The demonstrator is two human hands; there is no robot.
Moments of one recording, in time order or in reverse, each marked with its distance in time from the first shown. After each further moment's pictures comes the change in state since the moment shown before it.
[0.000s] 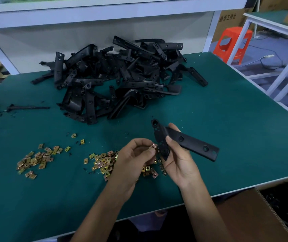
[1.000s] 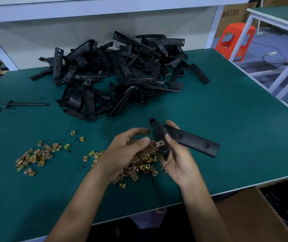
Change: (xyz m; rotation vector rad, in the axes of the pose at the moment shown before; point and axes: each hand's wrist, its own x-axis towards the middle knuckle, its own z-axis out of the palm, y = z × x) left_hand 0.025 0.023 -0.030 0.356 -0.196 -0.036; right_hand 0.003 0.004 -0.006 -0.018 -0.103 0.007
